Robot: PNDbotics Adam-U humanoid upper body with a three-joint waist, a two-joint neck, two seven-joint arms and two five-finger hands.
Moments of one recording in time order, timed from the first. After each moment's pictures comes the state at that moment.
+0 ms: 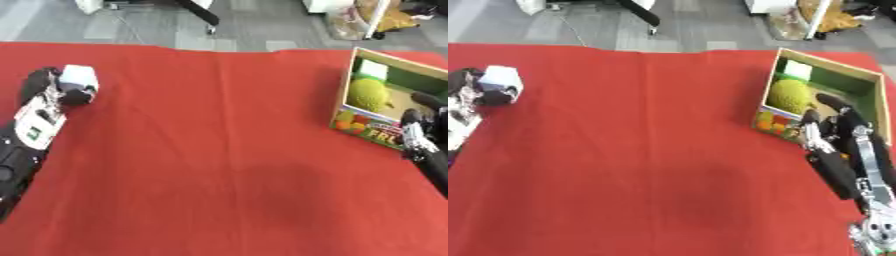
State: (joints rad) left arm -0.75 0.56 -0.11 -0.85 -0.41 0.51 0.21; right arm -0.14 -0.44 0.26 -1.98 0.13 0.15 -0.31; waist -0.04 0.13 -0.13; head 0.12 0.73
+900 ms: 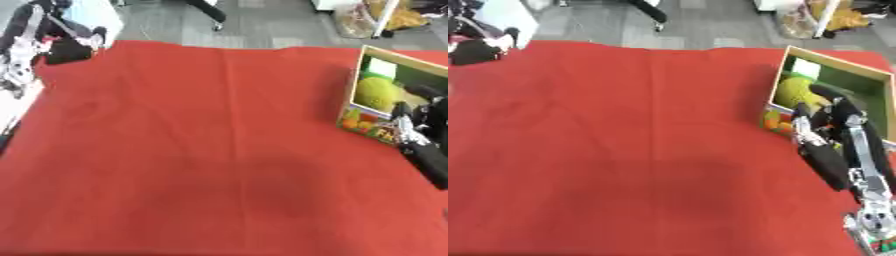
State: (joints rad) left arm -0.53 0.76 -0.18 -1.77 0.02 0.41 0.06; right arm -0.25 -0.46 0.30 -1.98 0.25 0.11 -0.26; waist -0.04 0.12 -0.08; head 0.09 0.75
